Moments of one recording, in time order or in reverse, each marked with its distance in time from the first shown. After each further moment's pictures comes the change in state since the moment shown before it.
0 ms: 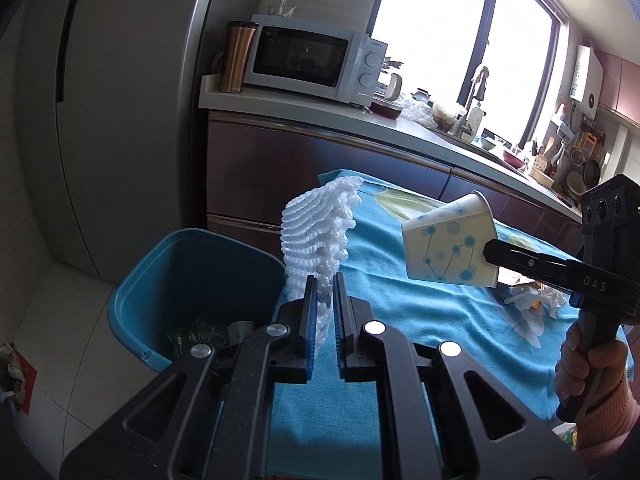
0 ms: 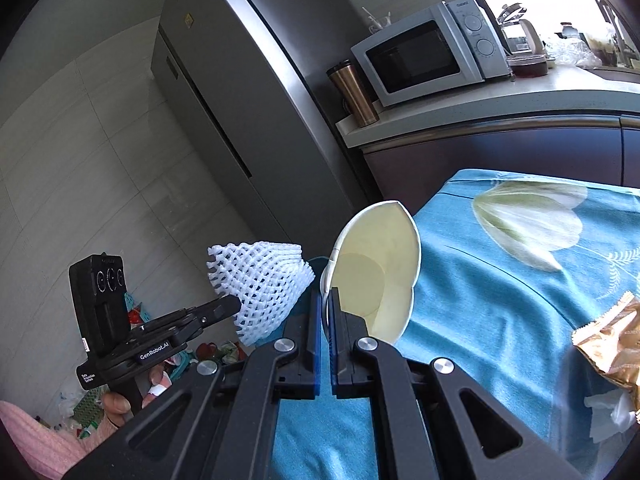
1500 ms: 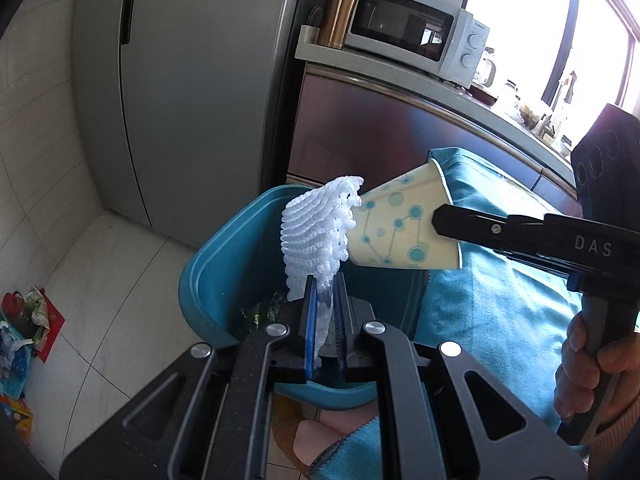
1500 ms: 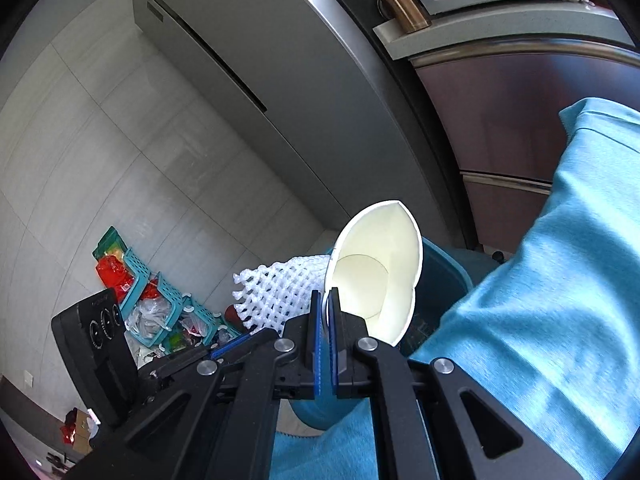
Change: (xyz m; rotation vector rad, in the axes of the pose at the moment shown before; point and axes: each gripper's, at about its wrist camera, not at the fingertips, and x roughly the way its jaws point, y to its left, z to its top) left arm 0.055 0.100 -0.016 -0.141 0.110 0.221; right arm 0.183 0.039 0.017 0.059 0.258 0.112
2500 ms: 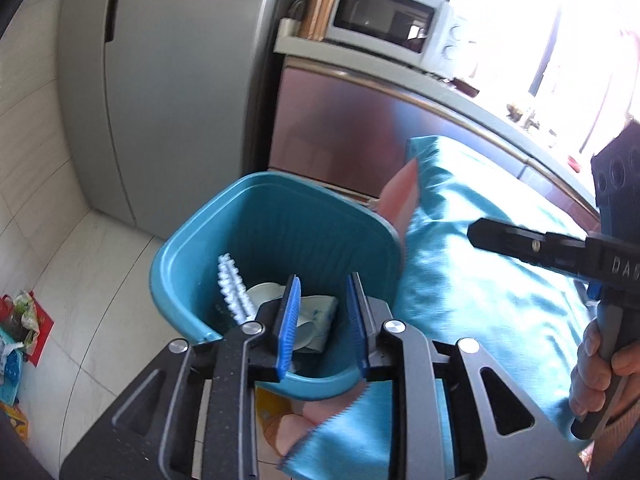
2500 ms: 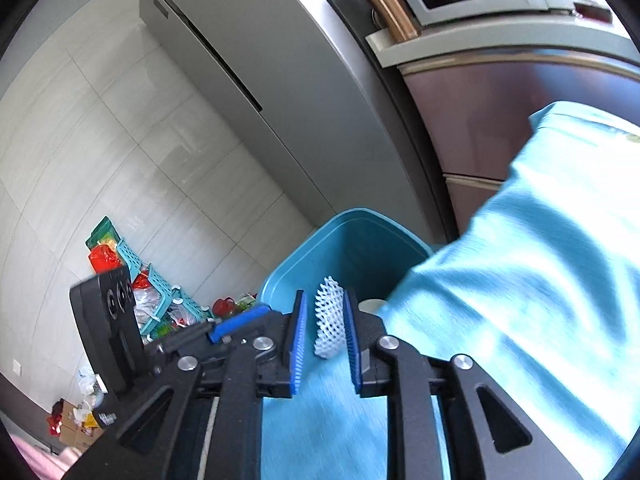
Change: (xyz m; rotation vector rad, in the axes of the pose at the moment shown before) left arm 0.001 -0.018 -0.014 0.025 -0.002 -0.075; right arm -0.046 -0.006 -0.020 -0.035 -0.012 -0.050
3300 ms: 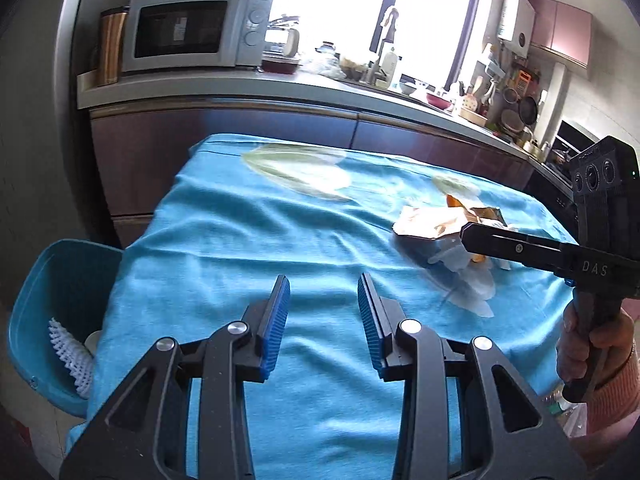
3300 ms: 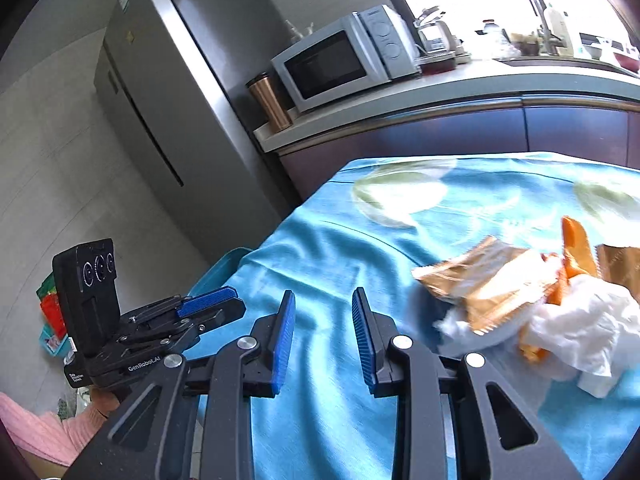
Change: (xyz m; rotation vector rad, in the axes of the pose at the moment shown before) left arm -0.018 -0.206 -0.023 0.348 0.022 -0.384; right arm -0.216 -0.074 -0.094 0.113 -0.275 -0.317
